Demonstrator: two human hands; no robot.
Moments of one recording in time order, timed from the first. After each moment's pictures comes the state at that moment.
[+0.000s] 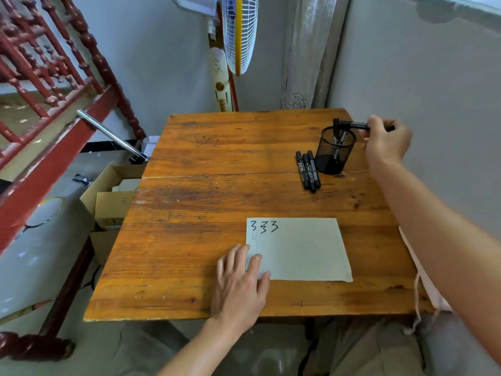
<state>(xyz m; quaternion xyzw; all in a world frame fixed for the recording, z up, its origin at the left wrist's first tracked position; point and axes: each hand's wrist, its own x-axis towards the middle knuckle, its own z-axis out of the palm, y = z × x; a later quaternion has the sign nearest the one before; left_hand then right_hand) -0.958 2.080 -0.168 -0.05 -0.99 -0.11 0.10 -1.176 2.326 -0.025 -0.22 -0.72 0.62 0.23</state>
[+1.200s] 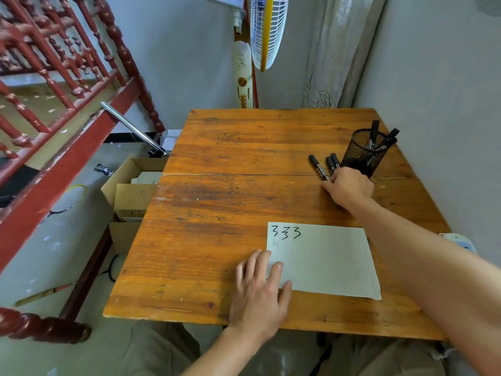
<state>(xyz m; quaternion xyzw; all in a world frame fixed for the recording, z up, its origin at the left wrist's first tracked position) -0.959 2.080 -0.168 -0.04 -0.99 -0.11 0.10 -1.198 2.259 -0.123 -0.07 -0.99 0.13 0.01</state>
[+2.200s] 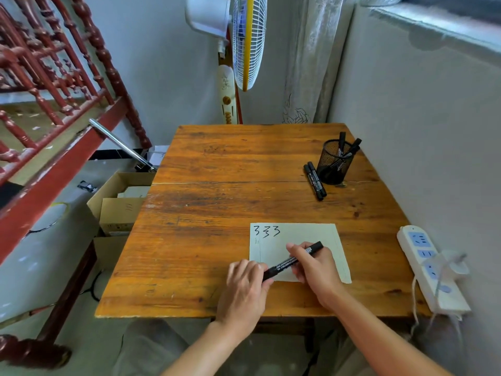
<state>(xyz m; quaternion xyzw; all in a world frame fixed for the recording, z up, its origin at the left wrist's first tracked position) -0.950 2.076 -0.169 -0.15 -0.94 -0.20 0.23 -0.994 2.237 -0.118 -0.05 -0.75 0.66 -0.09</state>
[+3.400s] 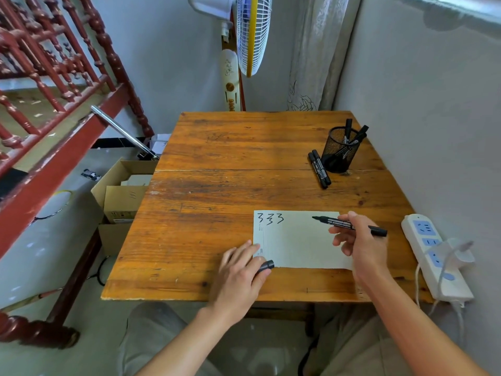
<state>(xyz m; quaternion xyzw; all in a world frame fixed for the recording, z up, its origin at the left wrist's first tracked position) -0.945 2.054 -0.172 -0.12 -0.96 -0.22 0.11 -1.004 2.285 -0.105 -0.16 -0.66 0.73 0.07</state>
